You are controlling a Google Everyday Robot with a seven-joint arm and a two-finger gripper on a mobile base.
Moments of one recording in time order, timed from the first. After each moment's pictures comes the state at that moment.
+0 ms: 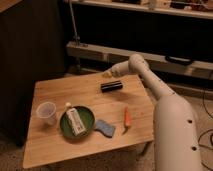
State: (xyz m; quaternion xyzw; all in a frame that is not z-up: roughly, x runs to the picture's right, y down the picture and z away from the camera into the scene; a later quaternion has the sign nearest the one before) arm 0.000 -0.099 0.938 -0.25 -0.34 0.41 0.81
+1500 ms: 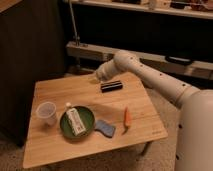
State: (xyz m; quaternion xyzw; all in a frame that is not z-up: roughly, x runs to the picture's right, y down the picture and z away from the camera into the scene) arm -0.101 -0.037 0.770 -0.24 -0.34 0.18 0.89
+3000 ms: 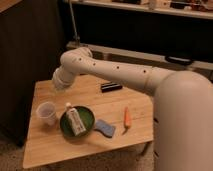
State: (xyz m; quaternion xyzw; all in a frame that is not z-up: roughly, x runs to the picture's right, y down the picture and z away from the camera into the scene) arm -0.276 -0.010 0.726 -0.19 -0.35 -0.13 0.91
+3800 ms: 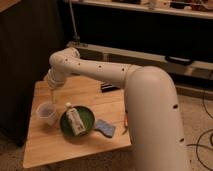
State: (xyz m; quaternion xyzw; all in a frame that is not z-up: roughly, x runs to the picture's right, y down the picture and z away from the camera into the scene) arm -0.321 0.007 0.768 -0.22 -0.33 -0.16 0.90
